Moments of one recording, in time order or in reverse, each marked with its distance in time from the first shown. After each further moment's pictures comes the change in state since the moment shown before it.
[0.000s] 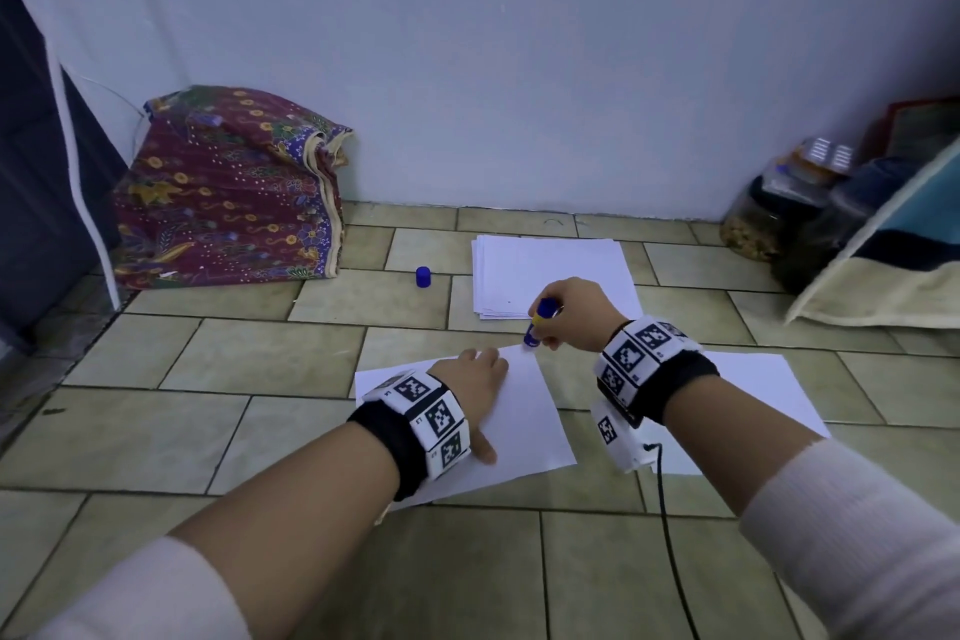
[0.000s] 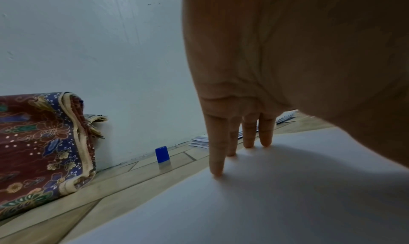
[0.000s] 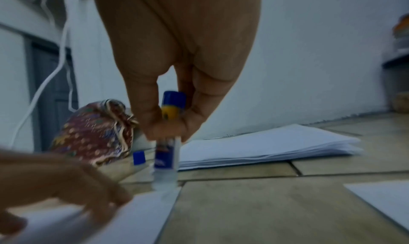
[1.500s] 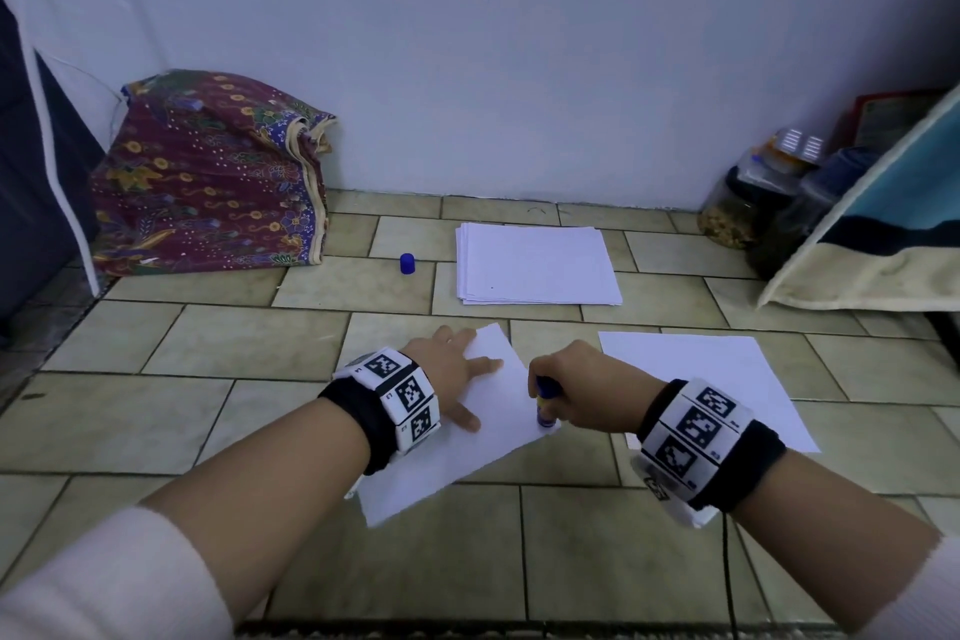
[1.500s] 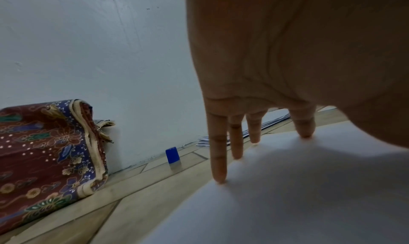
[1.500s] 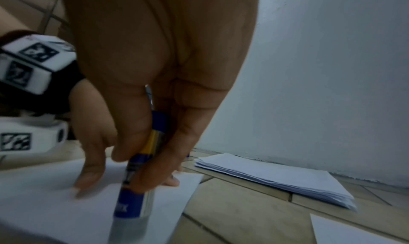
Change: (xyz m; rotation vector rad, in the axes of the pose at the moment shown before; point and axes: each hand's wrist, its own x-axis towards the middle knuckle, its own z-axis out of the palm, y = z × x) left_hand -0.003 -0.005 0.002 0.133 -0.019 0.005; right_hand -0.089 0.013 0.010 -0.384 -0.248 -0.225
